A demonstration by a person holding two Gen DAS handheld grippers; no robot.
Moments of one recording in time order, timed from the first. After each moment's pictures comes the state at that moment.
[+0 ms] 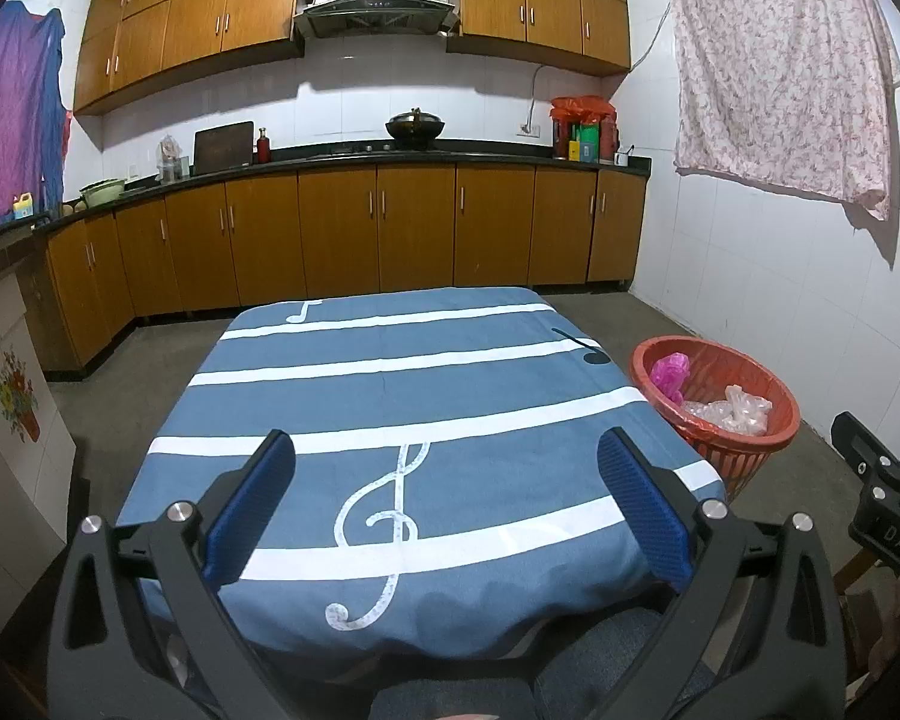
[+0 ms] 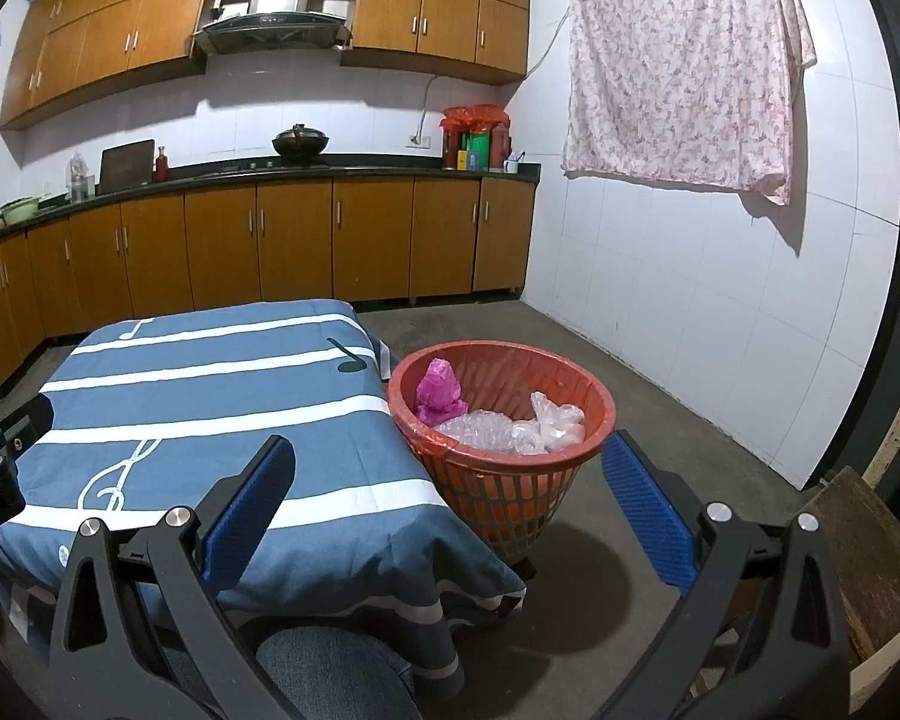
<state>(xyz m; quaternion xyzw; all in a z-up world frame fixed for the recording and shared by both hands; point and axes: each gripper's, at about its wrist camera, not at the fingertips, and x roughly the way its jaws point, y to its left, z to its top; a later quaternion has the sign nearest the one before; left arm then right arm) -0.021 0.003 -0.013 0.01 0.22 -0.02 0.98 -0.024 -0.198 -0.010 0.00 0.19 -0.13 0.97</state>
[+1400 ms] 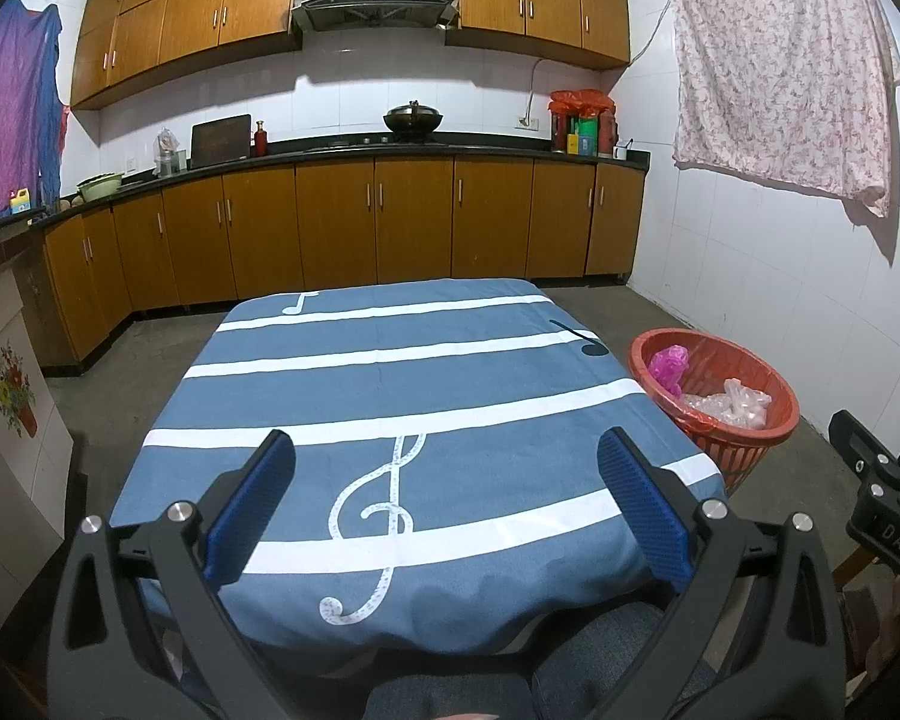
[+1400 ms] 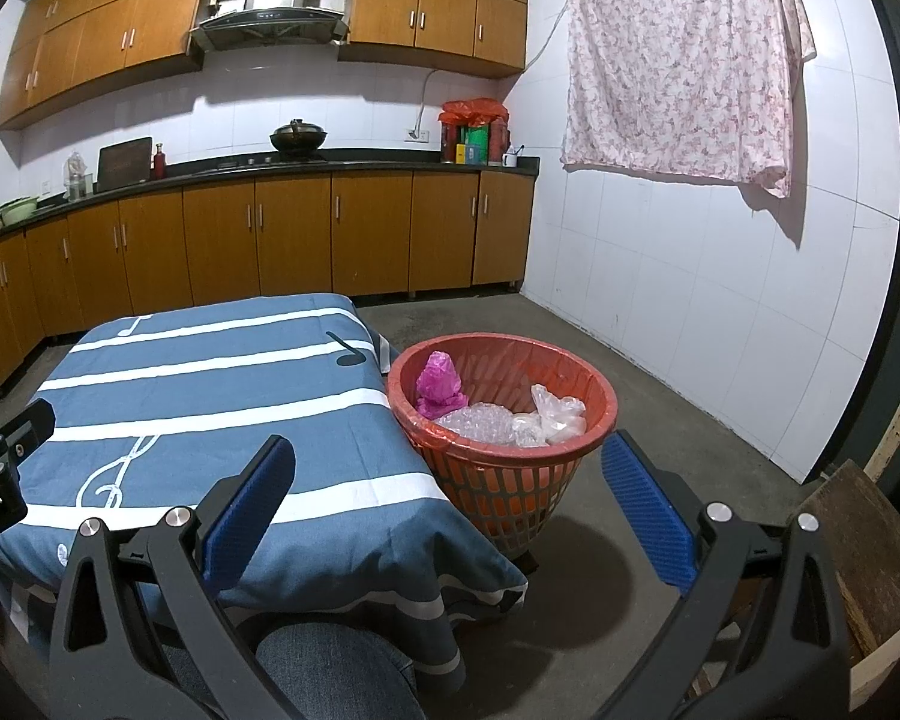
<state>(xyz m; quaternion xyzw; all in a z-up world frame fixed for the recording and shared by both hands) -0.023 -0.002 -0.014 0.00 0.22 -0.02 0.97 -0.027 -0.200 -0.010 0.00 0.20 -0.13 0.97</state>
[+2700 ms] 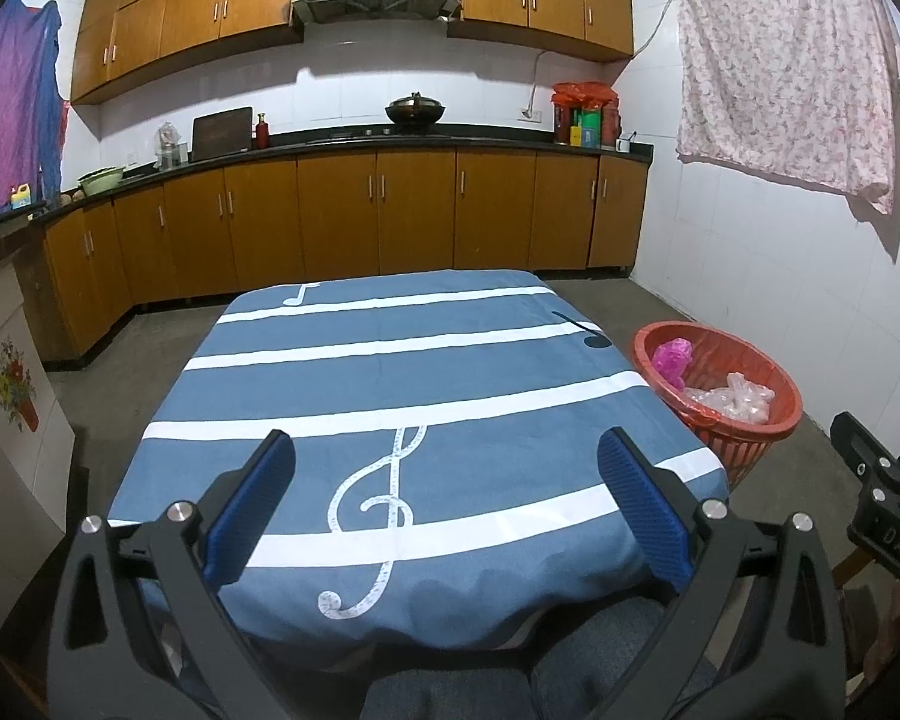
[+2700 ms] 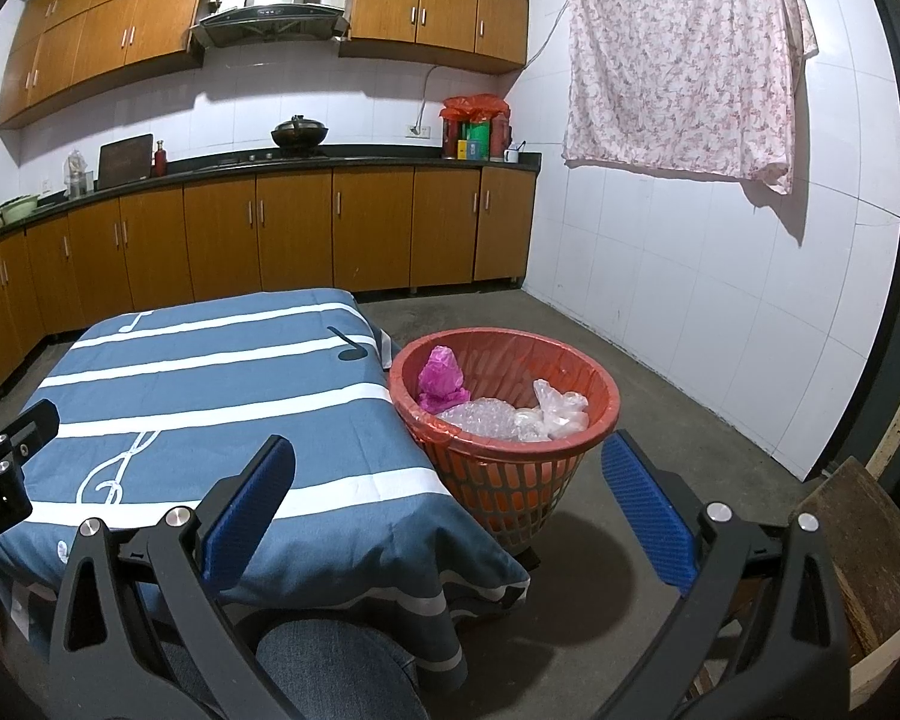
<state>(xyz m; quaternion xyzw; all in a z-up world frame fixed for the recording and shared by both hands) -0.044 -0.016 -0.027 0.00 0.24 -0.01 0.97 -0.032 -0.199 -0.012 0.00 0.20 -0.13 0.97</state>
